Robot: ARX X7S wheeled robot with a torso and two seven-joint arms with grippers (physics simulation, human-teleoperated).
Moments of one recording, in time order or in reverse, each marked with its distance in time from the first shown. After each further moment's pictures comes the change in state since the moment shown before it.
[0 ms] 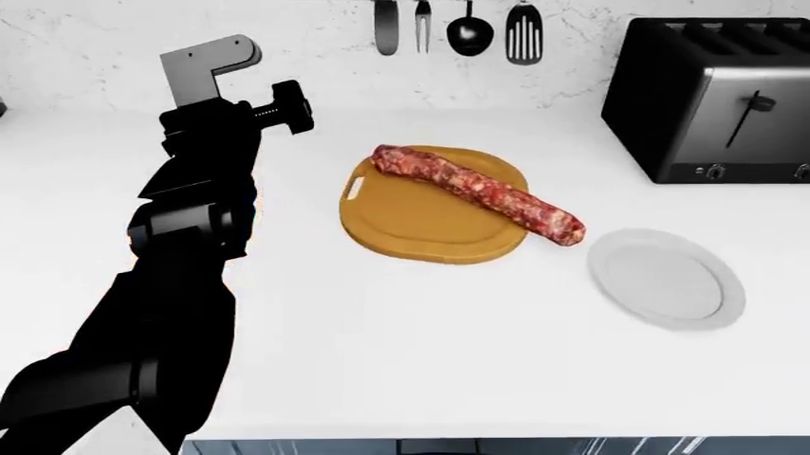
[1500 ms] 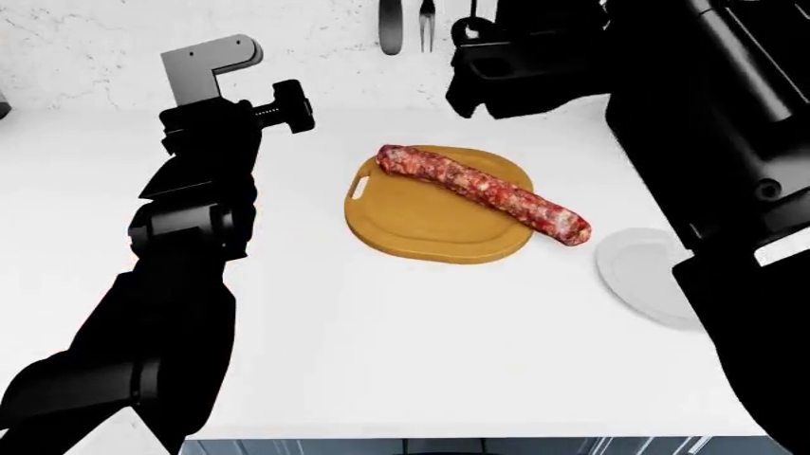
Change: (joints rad) left arm 0.002 0.001 0.010 0.000 0.000 0.012 0.004; right arm -0.947 0.241 0.317 -0.886 0.347 -0.147 0.409
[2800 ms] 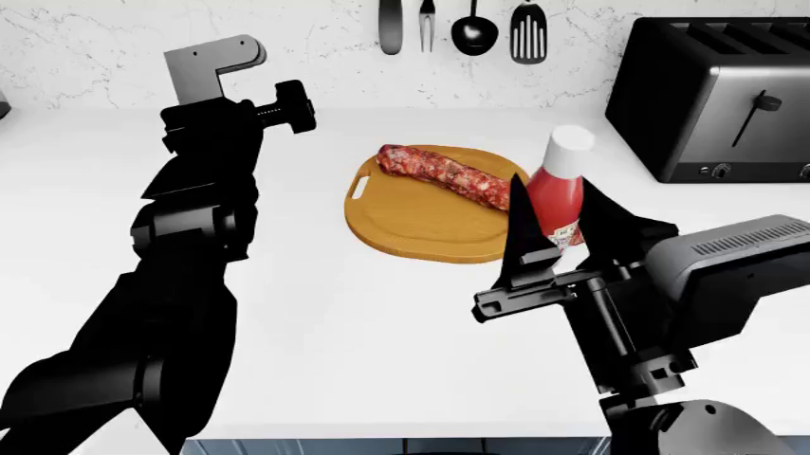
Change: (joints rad) left arm 0.003 0.002 0.019 0.000 0.001 0.012 0.000; right arm -0.912 0.041 -0.029 -0.022 -1.007 -0.401 -0.654
